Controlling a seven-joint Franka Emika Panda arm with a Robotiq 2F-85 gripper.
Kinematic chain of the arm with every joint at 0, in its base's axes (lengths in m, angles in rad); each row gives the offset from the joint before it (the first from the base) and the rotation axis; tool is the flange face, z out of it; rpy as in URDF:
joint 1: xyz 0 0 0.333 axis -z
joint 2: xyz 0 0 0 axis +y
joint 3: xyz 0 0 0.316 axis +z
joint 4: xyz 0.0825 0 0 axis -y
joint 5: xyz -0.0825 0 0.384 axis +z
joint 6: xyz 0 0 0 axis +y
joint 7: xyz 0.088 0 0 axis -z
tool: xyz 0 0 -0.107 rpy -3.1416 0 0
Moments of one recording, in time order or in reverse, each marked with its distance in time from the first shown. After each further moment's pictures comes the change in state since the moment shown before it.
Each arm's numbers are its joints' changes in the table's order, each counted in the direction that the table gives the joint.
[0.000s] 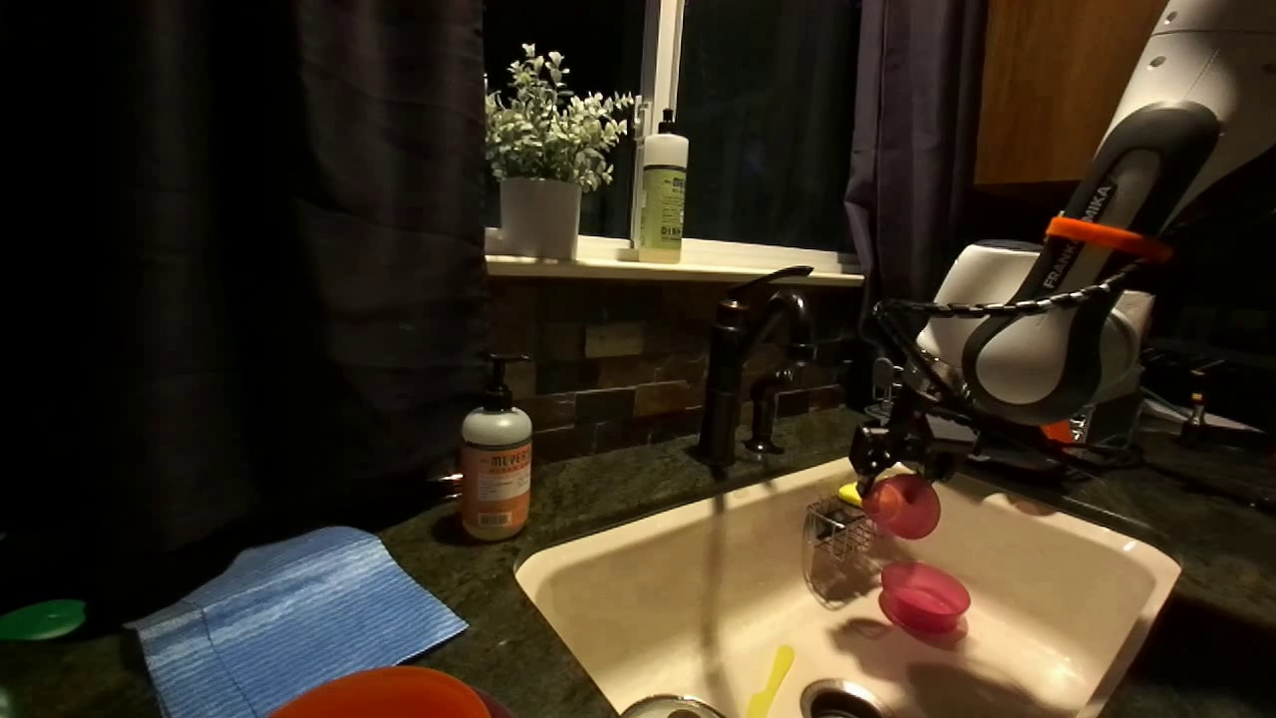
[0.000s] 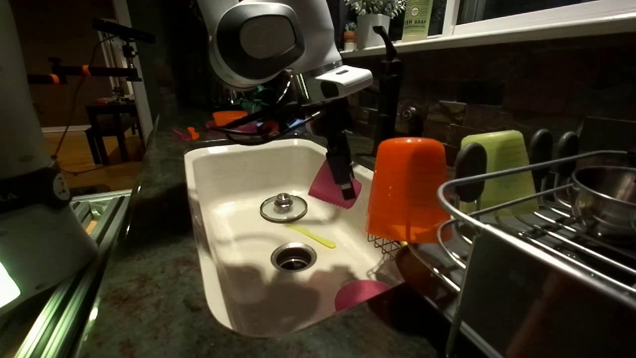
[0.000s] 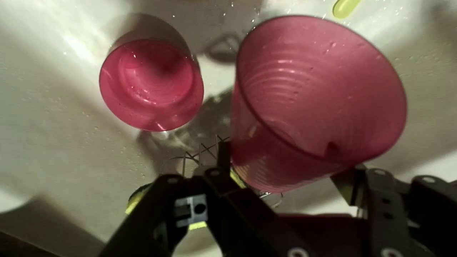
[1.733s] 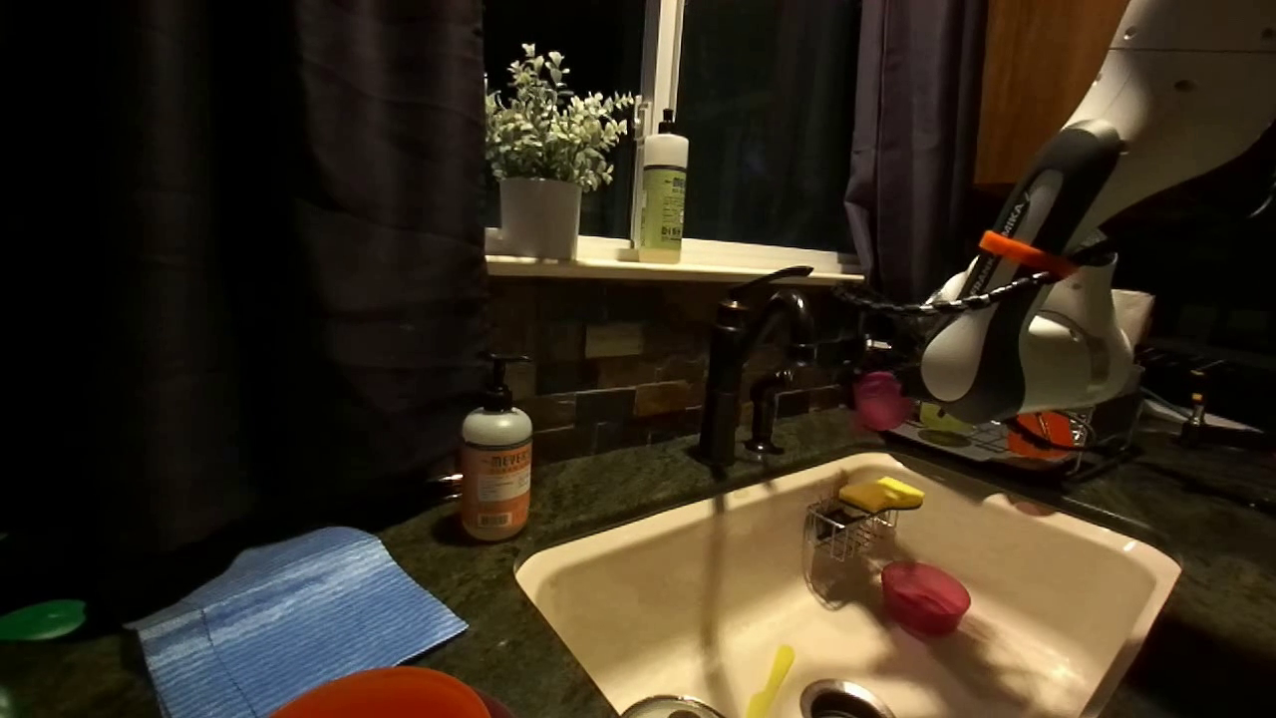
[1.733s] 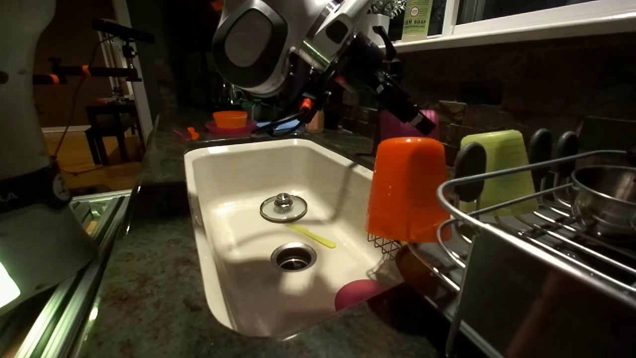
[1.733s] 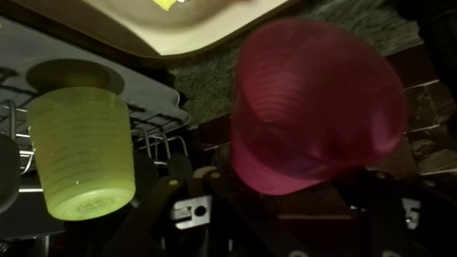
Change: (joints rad) arm -0.425 0.144 -0.366 0.014 0.508 -0.580 -0.264
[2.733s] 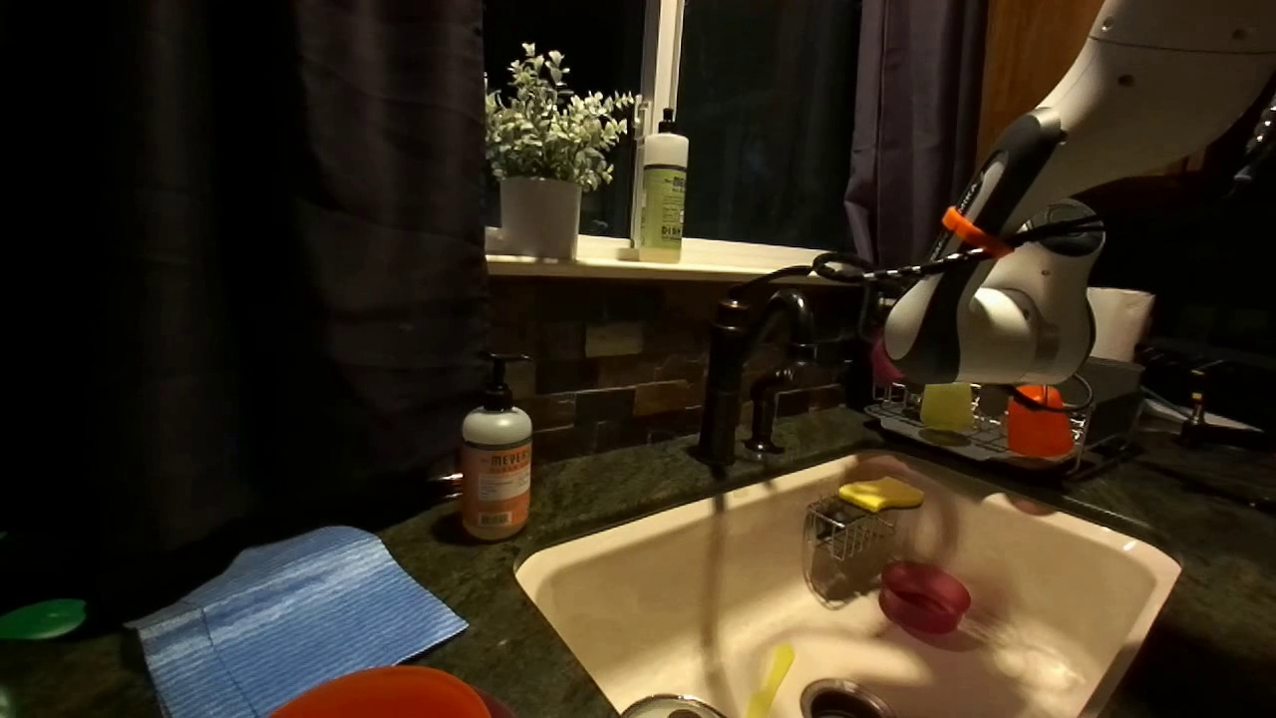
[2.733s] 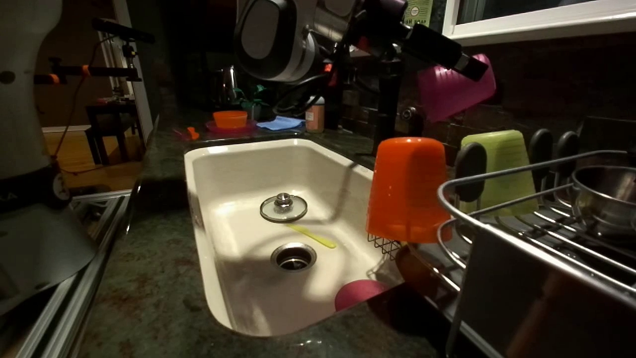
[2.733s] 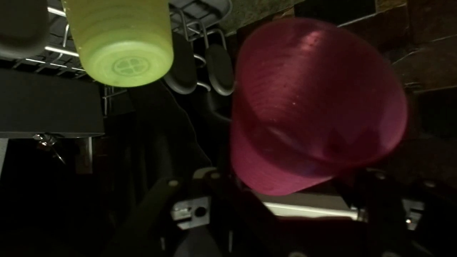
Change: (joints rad) arm -0.083 0.064 -0.096 0.092 0.270 -0.089 -0.212
